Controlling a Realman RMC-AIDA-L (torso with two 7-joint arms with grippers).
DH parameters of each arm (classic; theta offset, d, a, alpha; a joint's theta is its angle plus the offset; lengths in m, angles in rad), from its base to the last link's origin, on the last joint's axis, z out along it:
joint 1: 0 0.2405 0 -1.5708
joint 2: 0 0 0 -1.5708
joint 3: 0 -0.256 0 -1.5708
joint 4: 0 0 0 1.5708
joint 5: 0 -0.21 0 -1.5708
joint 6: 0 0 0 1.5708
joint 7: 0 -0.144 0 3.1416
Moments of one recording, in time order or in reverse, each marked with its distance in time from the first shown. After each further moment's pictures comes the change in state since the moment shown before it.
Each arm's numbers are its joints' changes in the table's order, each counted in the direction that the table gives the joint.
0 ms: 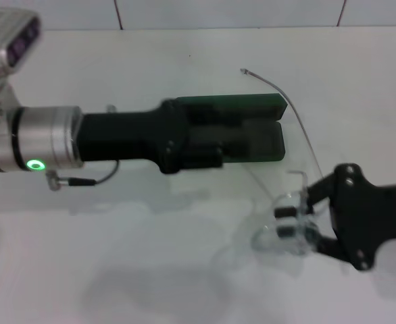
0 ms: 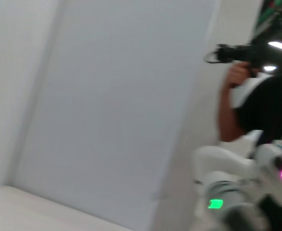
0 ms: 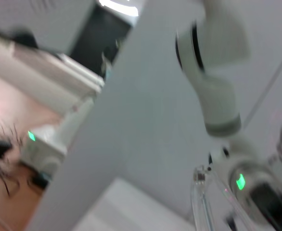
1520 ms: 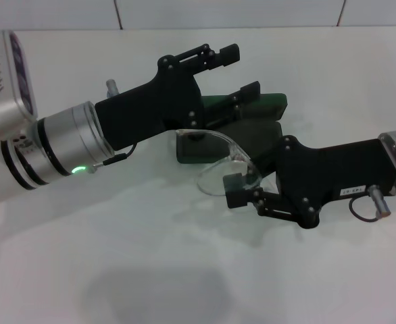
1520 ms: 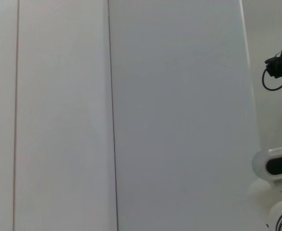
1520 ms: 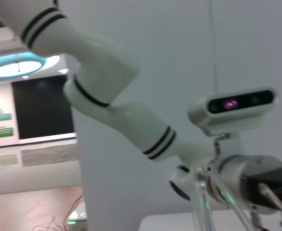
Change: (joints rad) left arm 0.100 -0.047 0.002 -0.167 0.276 0.195 -0.507; right arm 0.339 -0.022 0.021 -0.451 -0.053 -0.043 -0.513
